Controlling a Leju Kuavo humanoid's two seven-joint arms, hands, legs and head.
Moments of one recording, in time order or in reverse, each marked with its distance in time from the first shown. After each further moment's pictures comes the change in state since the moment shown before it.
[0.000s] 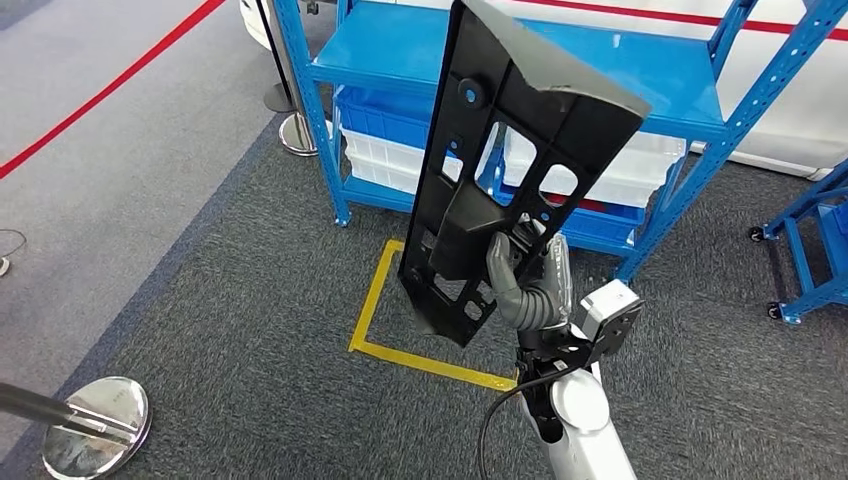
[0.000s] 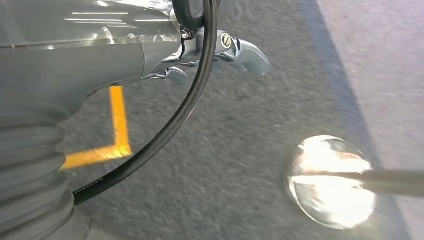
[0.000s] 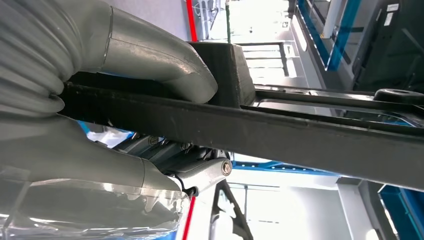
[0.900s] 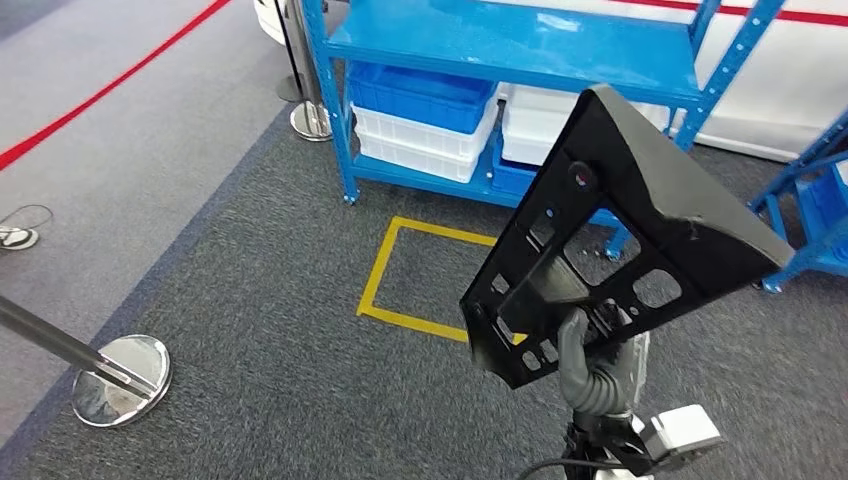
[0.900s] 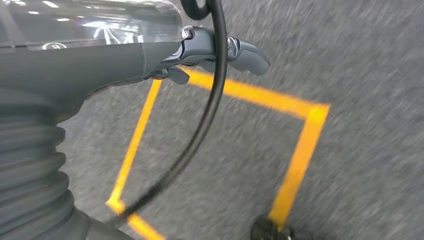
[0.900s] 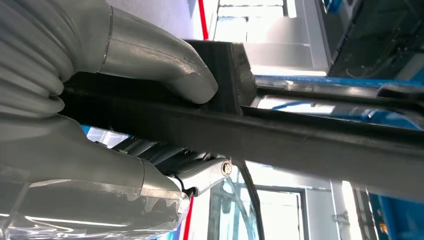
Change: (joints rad) left arm 0.169 -0.314 -0.411 0.092 -0.515 -0.131 0.140; right arm 0.295 -0.101 -0.035 -0.225 0.050 -0.177 -0.139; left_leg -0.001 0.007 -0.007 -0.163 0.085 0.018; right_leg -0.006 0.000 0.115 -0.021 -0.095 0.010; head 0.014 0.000
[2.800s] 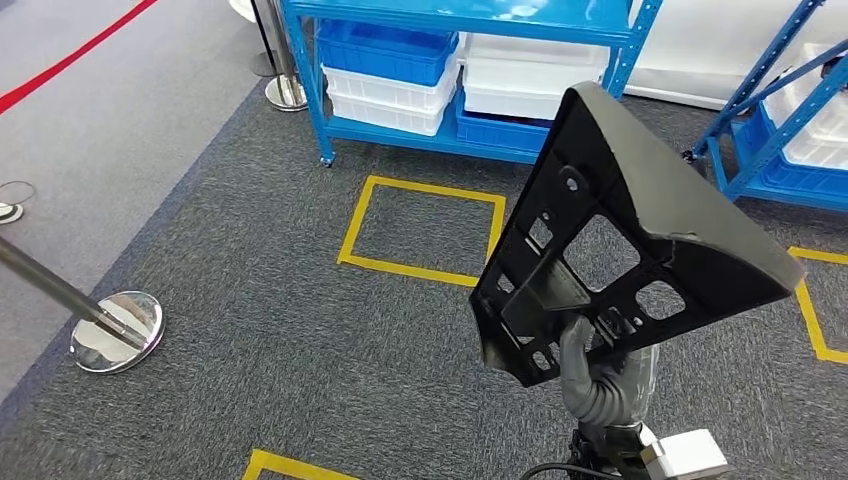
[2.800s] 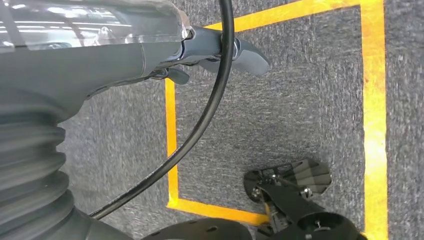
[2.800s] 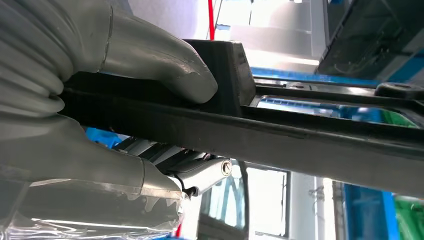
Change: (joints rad) left arm -0.012 -0.047 -0.115 0.019 -0.139 -0.145 -0.020; right arm 0.040 0.018 -0.007 -0.078 0.099 0.008 0.011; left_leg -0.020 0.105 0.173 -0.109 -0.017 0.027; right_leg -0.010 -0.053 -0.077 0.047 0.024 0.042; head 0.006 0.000
